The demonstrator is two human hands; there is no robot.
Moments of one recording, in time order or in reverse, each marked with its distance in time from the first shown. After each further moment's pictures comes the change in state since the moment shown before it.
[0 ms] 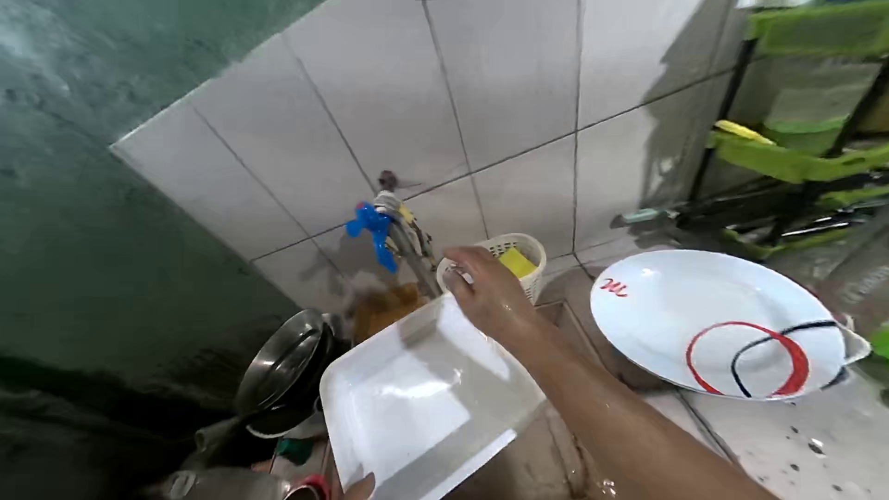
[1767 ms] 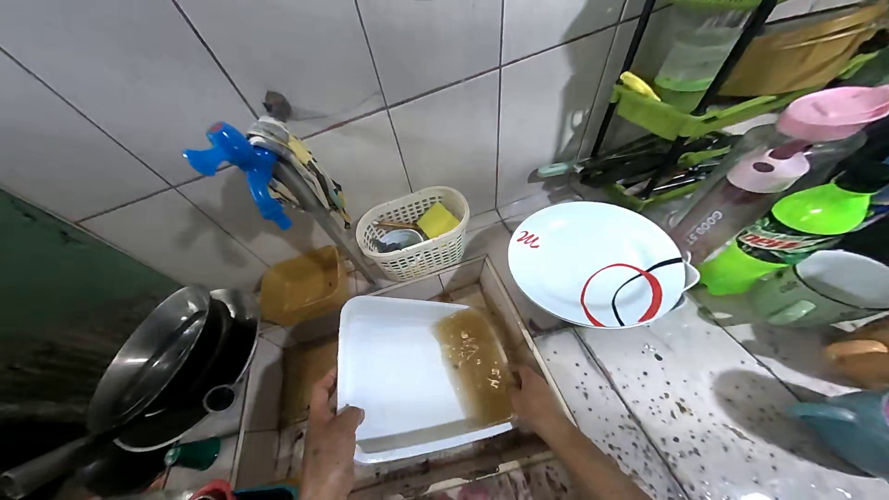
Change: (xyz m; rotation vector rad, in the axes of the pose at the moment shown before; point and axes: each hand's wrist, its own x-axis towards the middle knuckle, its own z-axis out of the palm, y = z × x) left_hand 0.025 -0.019 0.073 0.487 -0.308 0.051; right_hand -0.235 0.120 -0.013 -0.055 -0.449 1.210
